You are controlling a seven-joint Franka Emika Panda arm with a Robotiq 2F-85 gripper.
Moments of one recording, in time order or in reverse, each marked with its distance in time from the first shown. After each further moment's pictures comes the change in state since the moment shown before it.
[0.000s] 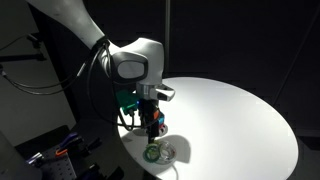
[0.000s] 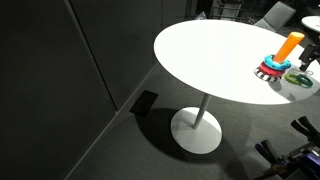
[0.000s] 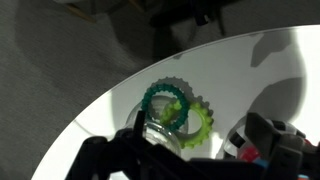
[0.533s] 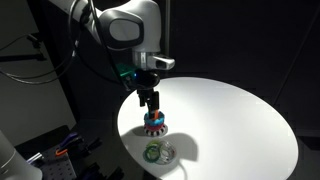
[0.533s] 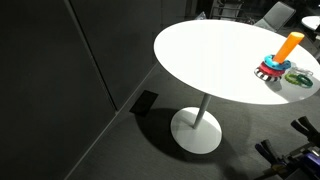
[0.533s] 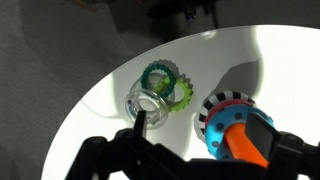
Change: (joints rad) arm 0.001 -0.200 0.037 0.049 0.001 -0.196 -0.014
